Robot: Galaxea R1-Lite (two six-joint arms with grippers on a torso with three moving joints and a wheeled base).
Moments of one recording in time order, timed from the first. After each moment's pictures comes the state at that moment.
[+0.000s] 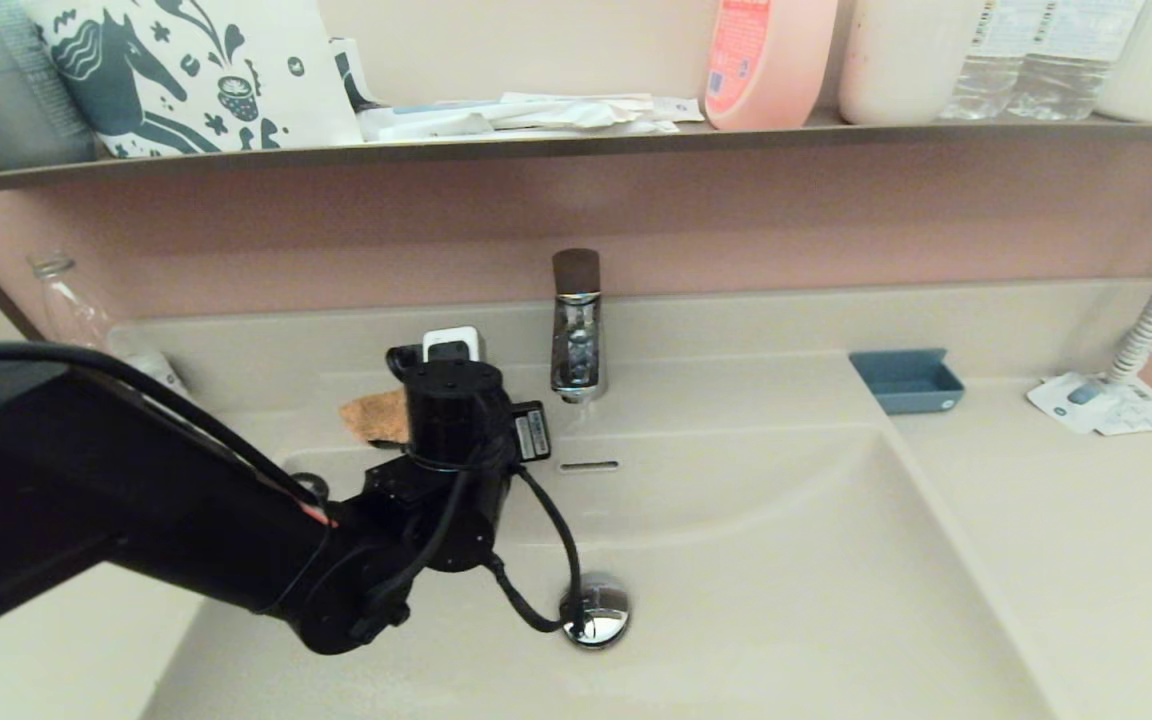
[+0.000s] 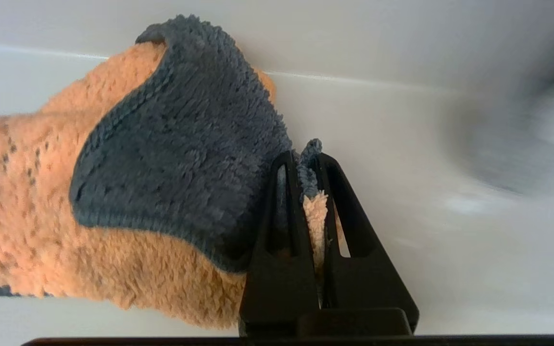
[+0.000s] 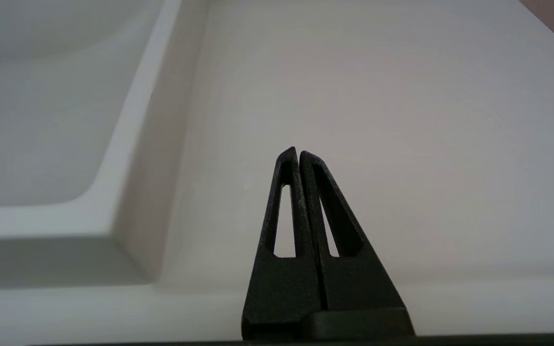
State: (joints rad) left arm -0.66 1.97 -0.85 -0.92 0.70 -0.19; right arm 0.00 0.00 -0.02 0.05 0.00 -0.02
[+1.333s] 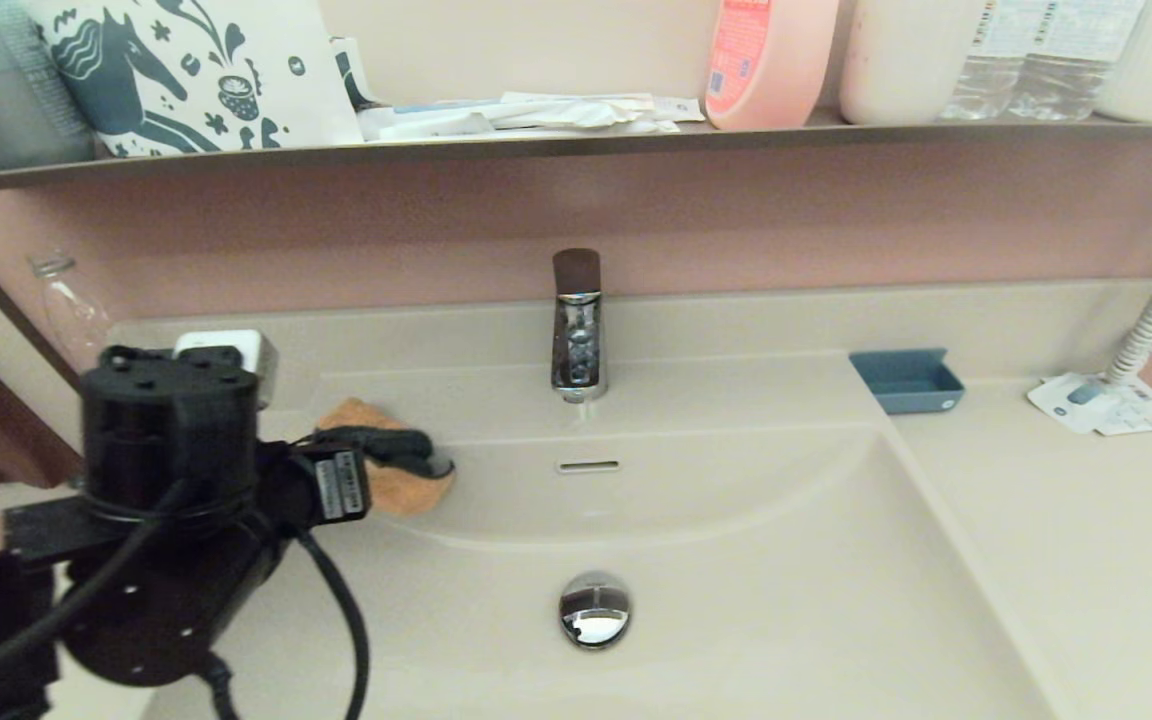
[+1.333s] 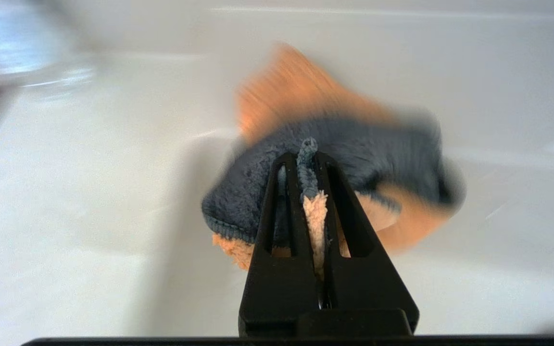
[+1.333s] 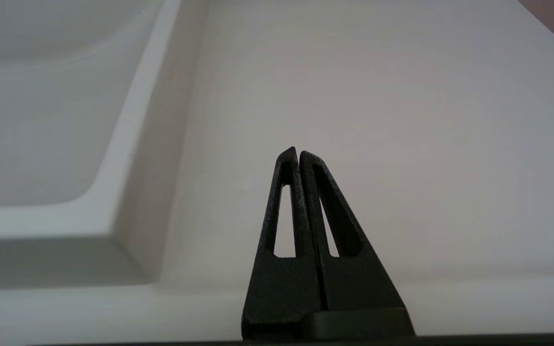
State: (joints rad) left arm -0.56 1.39 -0.60 -0.39 0.78 -0.19; right arm 0.00 0.00 -0.02 0.05 0.00 -0.02
